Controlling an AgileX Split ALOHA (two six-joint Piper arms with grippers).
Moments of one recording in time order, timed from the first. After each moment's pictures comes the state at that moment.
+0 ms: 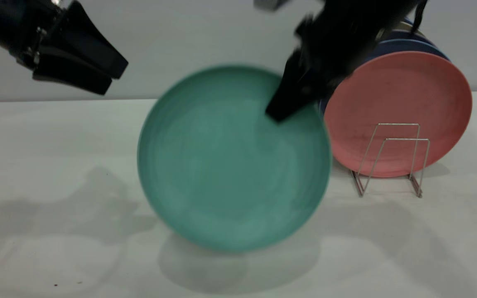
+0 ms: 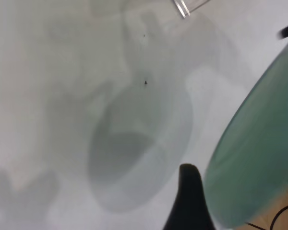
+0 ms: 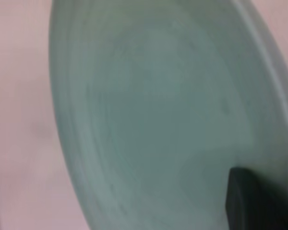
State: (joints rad) left arm 0.03 1.88 -1.24 -0.96 1.01 1.03; right arm 0.39 1.94 -1.36 0.76 0.75 -1.38
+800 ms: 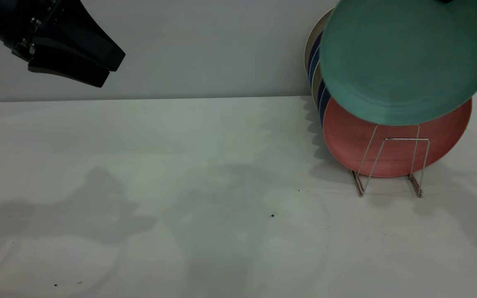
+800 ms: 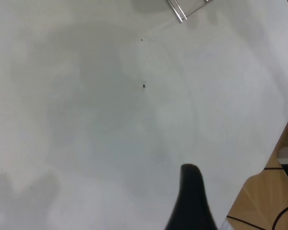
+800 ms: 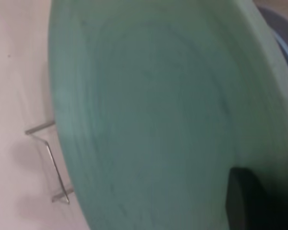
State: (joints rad) left arm 0.03 1.87 -1.24 -0.96 1.01 1.02; right arm 0.06 1.73 -1.36 0.42 0.60 -1.45
